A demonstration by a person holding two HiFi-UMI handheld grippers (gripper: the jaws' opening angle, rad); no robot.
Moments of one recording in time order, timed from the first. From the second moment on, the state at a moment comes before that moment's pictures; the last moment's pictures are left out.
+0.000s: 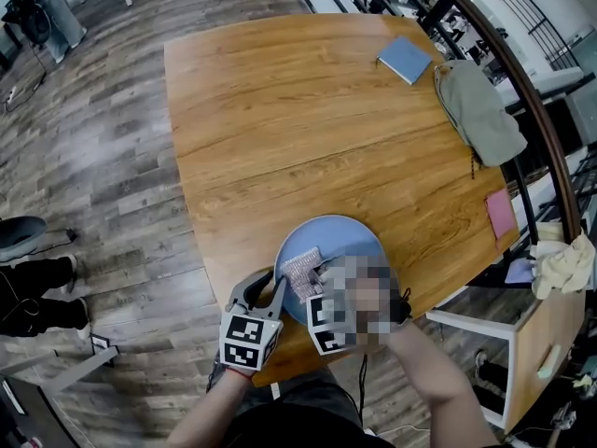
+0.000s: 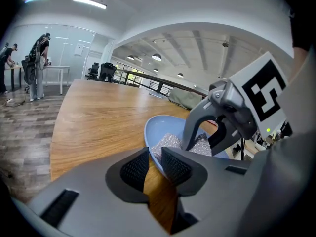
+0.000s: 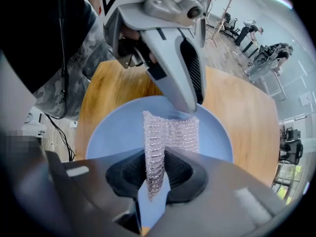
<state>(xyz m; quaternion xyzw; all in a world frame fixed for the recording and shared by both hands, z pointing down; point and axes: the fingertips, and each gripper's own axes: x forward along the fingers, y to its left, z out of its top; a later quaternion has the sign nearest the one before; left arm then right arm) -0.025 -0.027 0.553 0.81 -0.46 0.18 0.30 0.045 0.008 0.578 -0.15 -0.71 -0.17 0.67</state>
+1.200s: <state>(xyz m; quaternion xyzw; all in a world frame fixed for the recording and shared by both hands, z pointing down) -0.026 -0.033 0.551 0.81 -0.47 0.20 0.28 0.149 0.003 0.576 0.00 -0.68 -0.10 0.73</state>
